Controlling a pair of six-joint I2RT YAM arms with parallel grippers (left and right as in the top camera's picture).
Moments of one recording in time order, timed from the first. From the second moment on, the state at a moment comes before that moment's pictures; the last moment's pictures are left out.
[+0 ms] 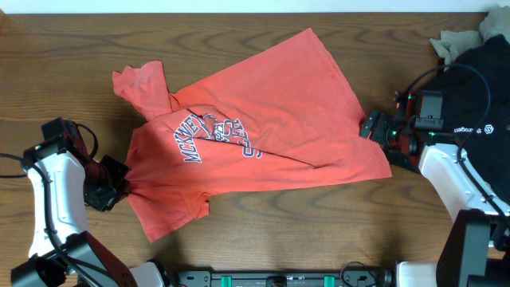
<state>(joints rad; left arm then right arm) 0.49 1.46 1.00 -1.16 0.15 -0.54 -0.08 1.56 0.85 -0.29 -0.18 0.31</state>
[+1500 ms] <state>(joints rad) 0.49 1.46 1.00 -1.05 0.15 -0.54 0.03 1.31 0.99 -0.40 -0.43 0.36</state>
